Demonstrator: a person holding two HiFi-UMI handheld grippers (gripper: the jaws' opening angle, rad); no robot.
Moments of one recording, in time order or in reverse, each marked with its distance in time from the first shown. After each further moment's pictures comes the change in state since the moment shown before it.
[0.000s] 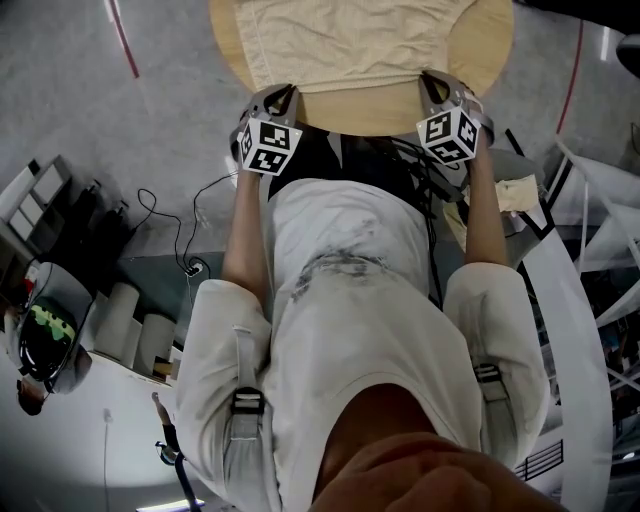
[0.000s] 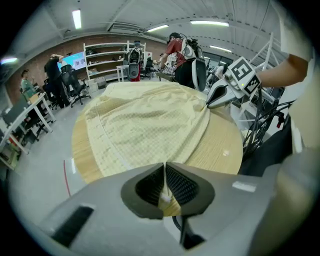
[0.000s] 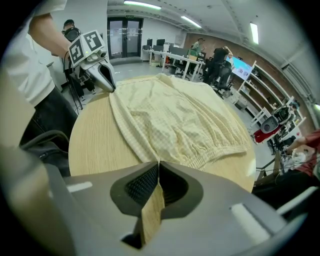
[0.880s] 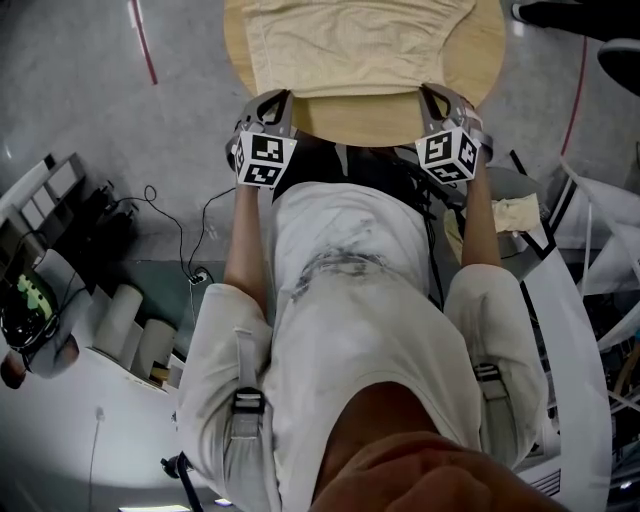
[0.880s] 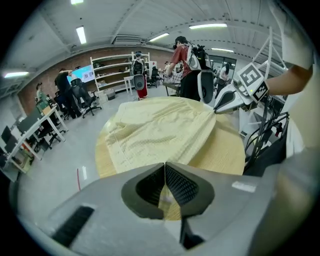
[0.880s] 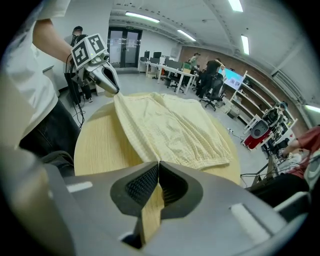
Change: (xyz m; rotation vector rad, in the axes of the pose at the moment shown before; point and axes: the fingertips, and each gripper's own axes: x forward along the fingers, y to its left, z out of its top) left arm -0.042 0.005 0.040 0.012 -0.080 0.125; right arm -0.041 -0.008 0.015 0.014 -0.126 -0.062
